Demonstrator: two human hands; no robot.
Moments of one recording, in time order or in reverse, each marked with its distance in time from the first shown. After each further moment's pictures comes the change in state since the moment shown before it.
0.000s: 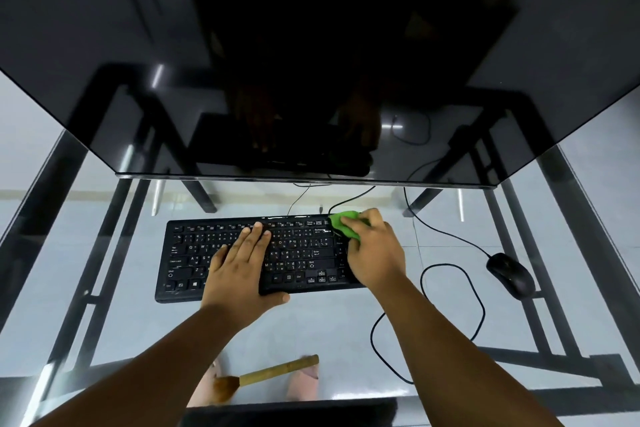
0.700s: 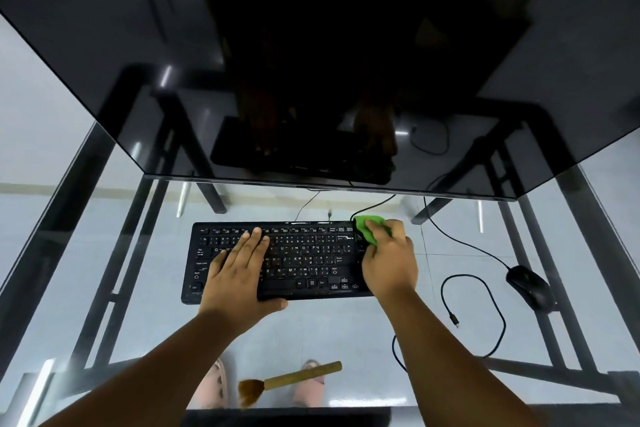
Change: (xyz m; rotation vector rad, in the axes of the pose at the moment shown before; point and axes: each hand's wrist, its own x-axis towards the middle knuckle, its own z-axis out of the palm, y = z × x) left_hand -0.010 -0.039 -0.009 -0.030 0.013 -0.022; right_hand -0.003 -0.025 0.012 -0.003 0.039 0.194
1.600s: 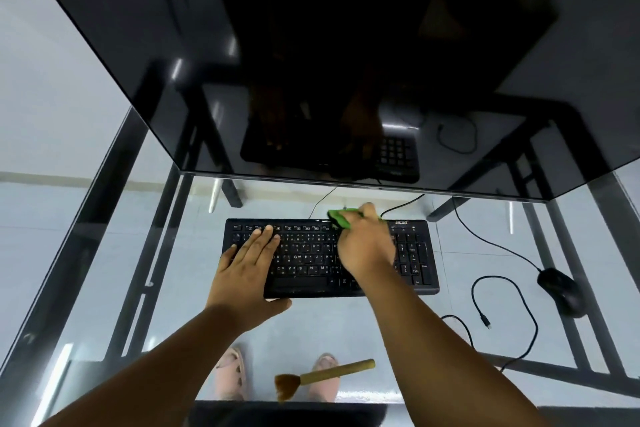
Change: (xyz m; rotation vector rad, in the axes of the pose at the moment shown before) left_hand -0.007 -0.044 -0.013 -0.019 -0.011 0.049; right_hand 0.004 -0.098 0.020 -0.024 -0.143 -0.061
